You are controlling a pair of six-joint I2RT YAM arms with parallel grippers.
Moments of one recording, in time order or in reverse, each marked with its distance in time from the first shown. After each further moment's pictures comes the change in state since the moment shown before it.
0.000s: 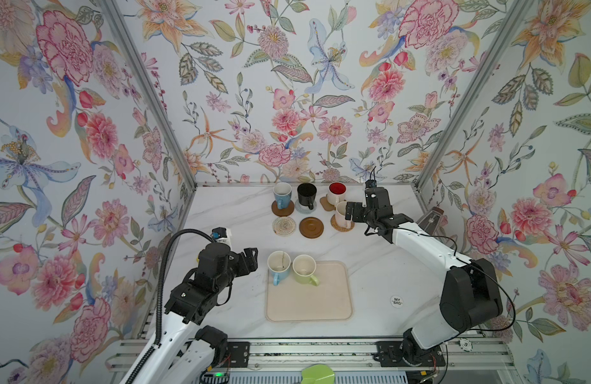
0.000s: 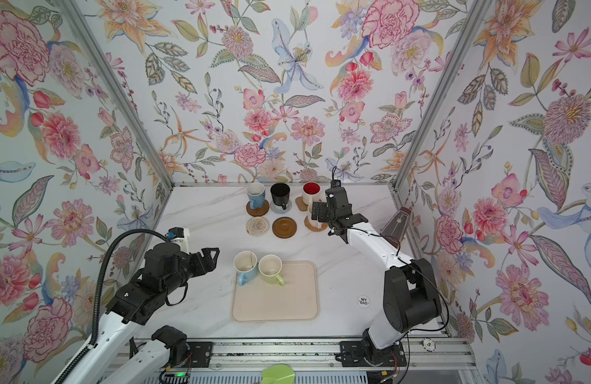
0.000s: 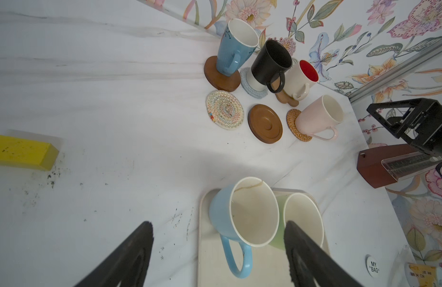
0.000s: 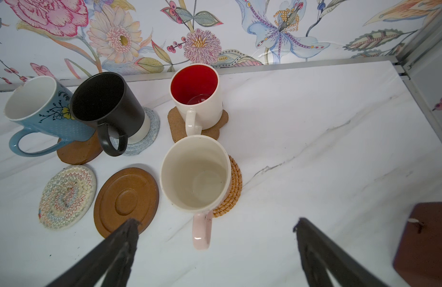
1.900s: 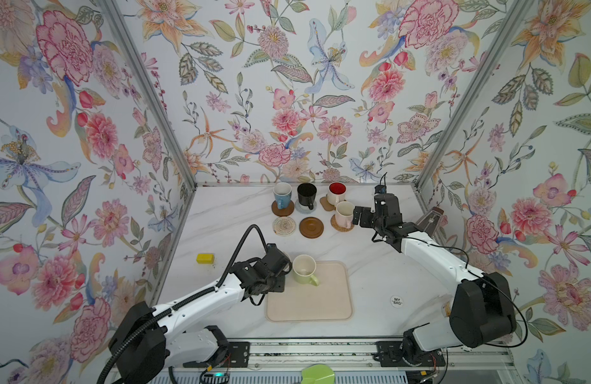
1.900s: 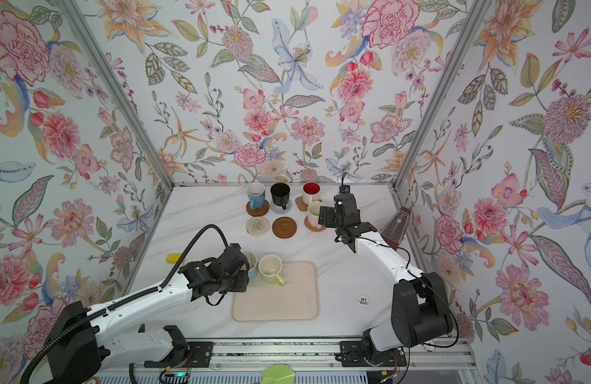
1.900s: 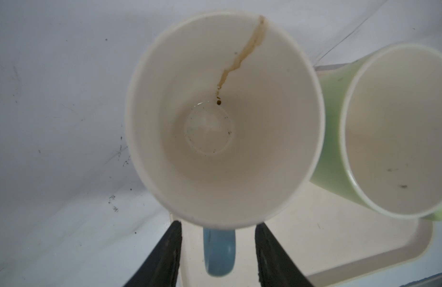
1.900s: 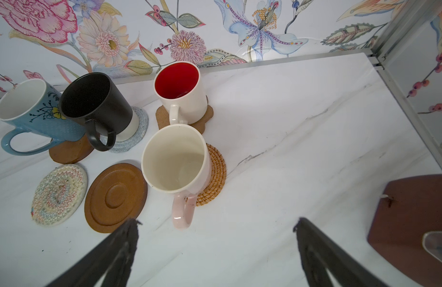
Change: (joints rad) left arm -0.397 0.537 0.032 -0.009 -0.105 -0.101; right arm -0.039 -0.114 -0.129 0.037 -0.001 0.008
